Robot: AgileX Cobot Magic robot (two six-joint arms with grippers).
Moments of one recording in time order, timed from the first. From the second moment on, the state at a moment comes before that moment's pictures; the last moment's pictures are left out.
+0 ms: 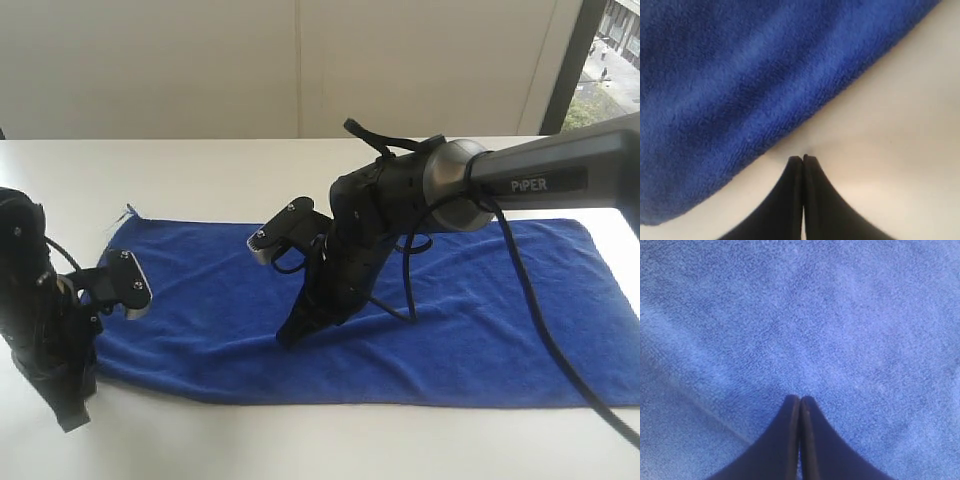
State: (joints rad) left arm -0.34 1.70 -0.84 -0.03 0.68 0.76; right arm 0.51 2.05 -1.34 0.00 0.59 -0.24
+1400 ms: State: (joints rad) left arm -0.41 1.74 -0.84 -0.09 0.00 0.69; right arm 0.51 2.05 -1.34 0.00 0.59 -0.24
